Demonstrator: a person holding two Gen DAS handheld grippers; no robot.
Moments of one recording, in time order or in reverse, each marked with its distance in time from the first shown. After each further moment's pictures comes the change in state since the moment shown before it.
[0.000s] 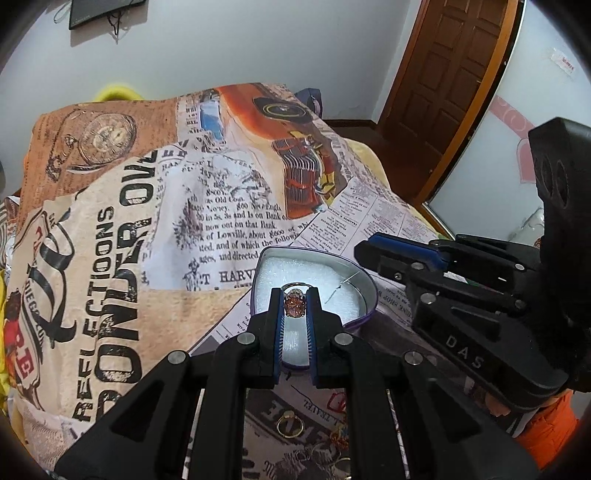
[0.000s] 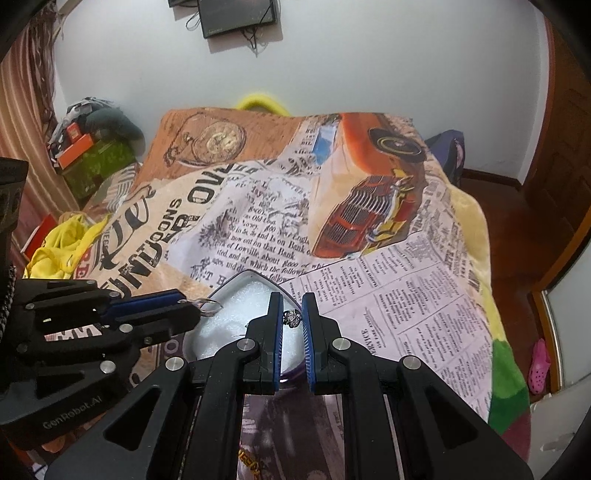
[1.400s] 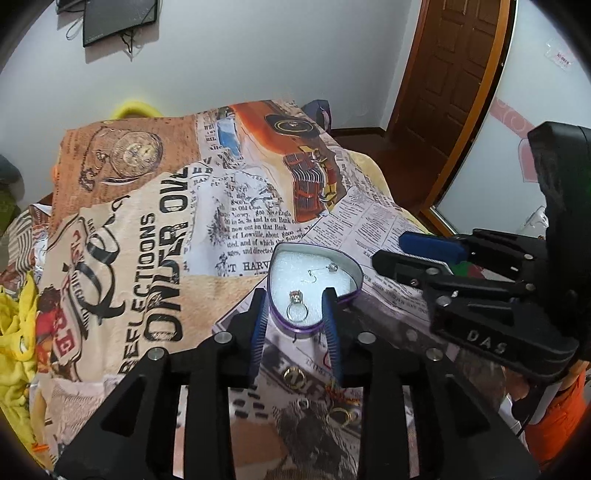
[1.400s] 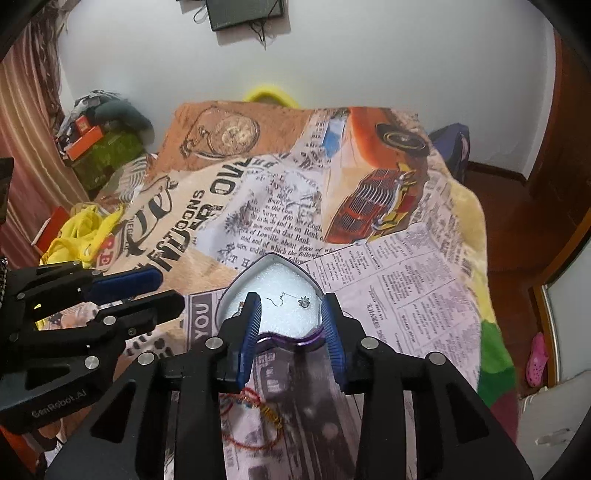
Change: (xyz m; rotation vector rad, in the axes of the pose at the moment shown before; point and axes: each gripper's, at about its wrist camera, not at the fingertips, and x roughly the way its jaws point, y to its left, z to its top) left arm -0.073 -0.011 -0.014 0.013 -0.041 0.071; right arm -0.048 0.011 -0.001 -0.003 0.025 0.015
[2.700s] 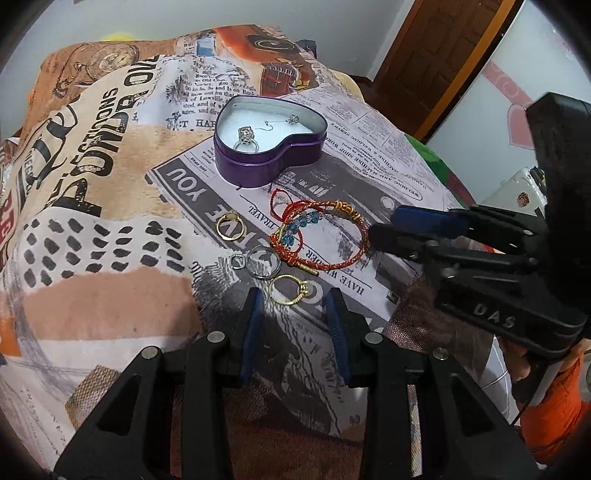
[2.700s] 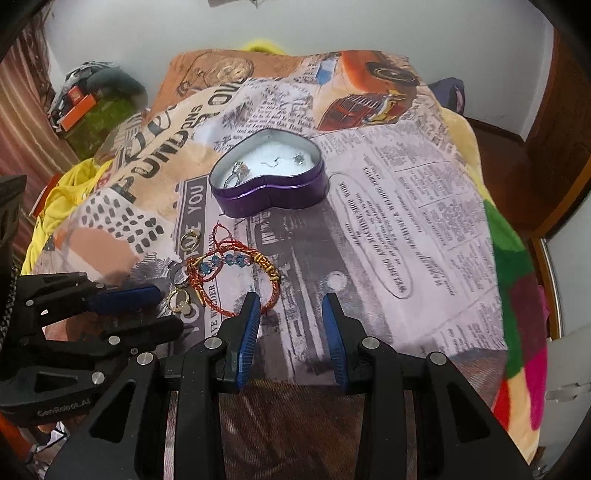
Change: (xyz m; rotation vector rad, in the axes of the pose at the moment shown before) left arm 0.033 -0.027 -0.098 -0.061 0.216 -0.112; right arm 0.015 -0.001 -0.091 0.024 0.167 0.000
